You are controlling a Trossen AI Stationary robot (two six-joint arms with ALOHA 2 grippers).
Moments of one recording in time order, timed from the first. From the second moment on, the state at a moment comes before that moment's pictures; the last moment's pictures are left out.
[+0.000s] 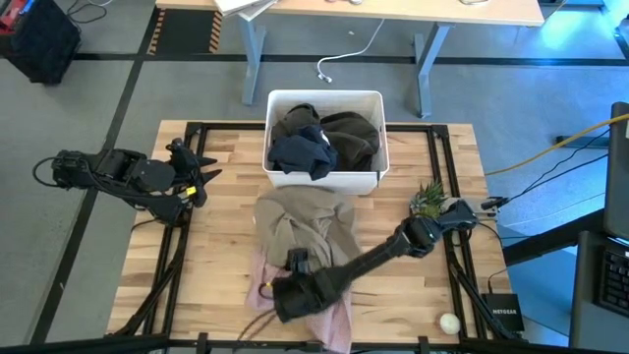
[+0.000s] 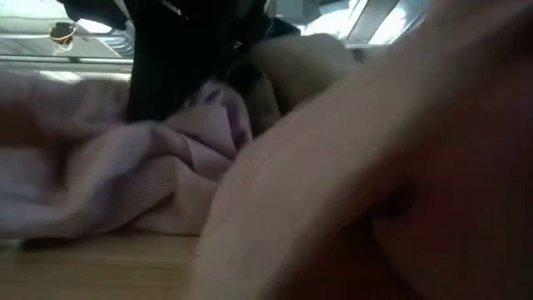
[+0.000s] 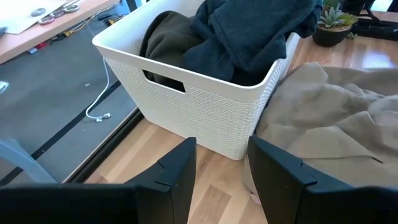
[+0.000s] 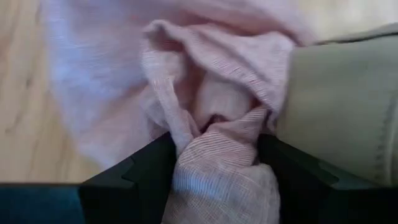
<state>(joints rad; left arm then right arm) -0.24 0.61 0.96 -1.01 -0.73 -0.36 0.49 2.52 2.31 -0.98 0.45 0.26</state>
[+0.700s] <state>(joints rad) -0.24 0.61 0.96 -1.01 -0.73 -0.36 0.44 2.56 2.12 -0.90 0.23 0.36</state>
